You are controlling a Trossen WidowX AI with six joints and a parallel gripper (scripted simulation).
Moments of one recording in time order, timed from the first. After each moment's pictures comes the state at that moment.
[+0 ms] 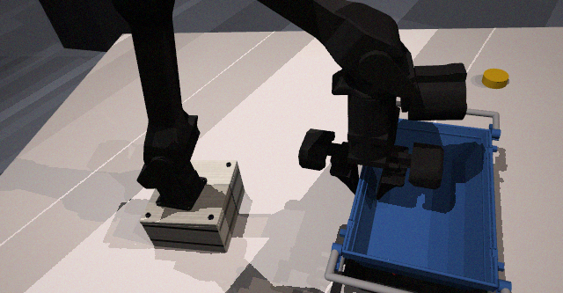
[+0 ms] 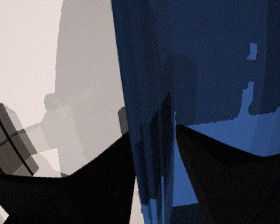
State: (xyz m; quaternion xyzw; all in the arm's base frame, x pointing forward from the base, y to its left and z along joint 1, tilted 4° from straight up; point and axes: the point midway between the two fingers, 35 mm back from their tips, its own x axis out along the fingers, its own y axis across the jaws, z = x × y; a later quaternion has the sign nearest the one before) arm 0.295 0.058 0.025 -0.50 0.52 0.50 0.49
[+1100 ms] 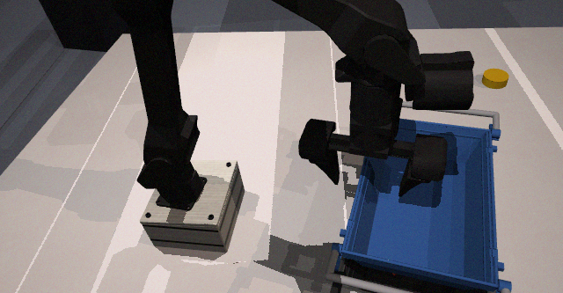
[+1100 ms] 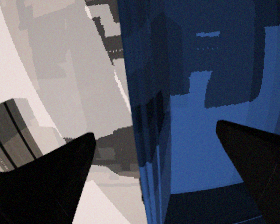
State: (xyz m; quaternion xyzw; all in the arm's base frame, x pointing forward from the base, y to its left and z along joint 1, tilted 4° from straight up) arm 0.296 0.059 0.043 -0.49 0.52 0.50 0.48
